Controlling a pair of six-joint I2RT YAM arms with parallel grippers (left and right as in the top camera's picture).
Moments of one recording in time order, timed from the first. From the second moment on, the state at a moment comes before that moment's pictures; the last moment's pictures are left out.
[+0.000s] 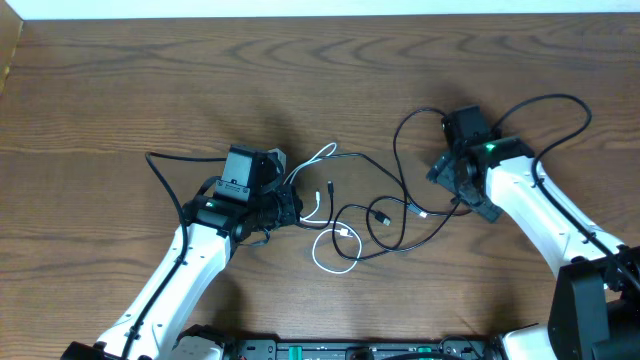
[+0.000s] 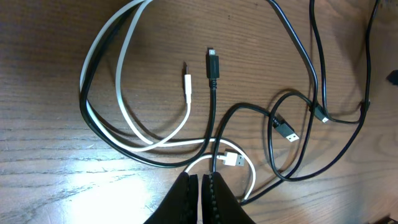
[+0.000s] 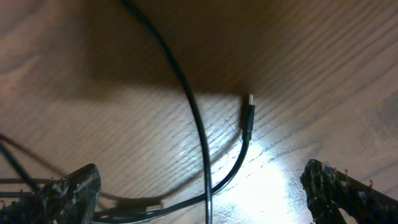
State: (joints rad) left arm -0.30 1.28 0.76 -0.56 0.36 -0.50; right arm 0.27 1.62 1.04 -0.83 0.20 0.96
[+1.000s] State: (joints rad) left arm -0.30 1.28 0.76 -0.55 0.36 -0.50; right arm 0.31 1.62 0.89 -0.69 0.14 0.99
